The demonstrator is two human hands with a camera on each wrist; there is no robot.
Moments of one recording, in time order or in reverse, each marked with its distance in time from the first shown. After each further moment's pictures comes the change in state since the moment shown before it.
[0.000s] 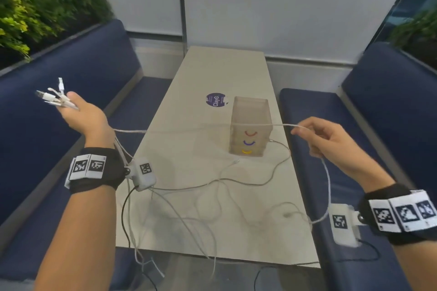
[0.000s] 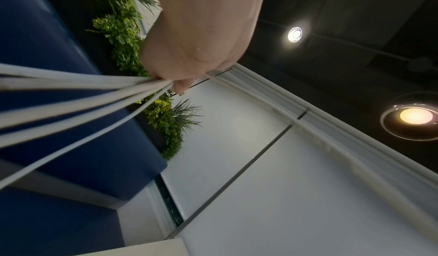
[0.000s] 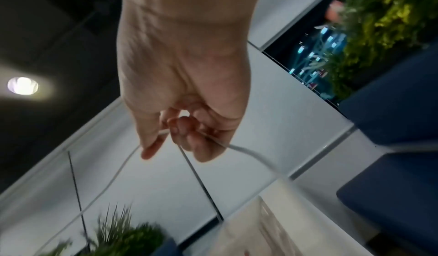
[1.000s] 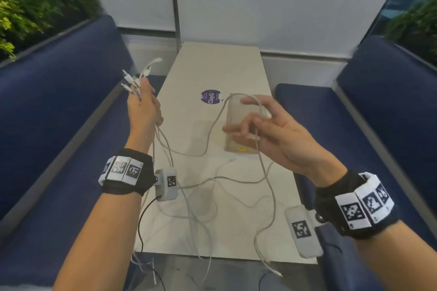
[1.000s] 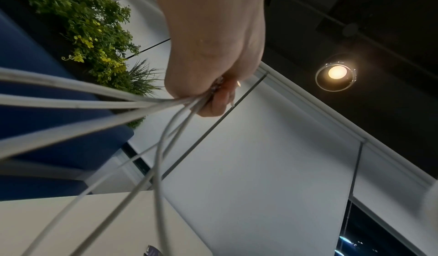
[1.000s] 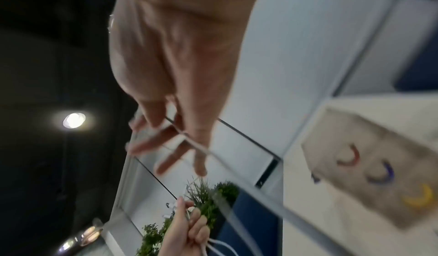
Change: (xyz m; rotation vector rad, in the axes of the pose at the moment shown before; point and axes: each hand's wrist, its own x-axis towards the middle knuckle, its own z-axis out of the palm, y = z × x) left_hand -0.142 0.028 0.037 0.082 -0.715 -0.125; right_hand 0.021 -0.034 0.068 0.781 -0.401 -0.218
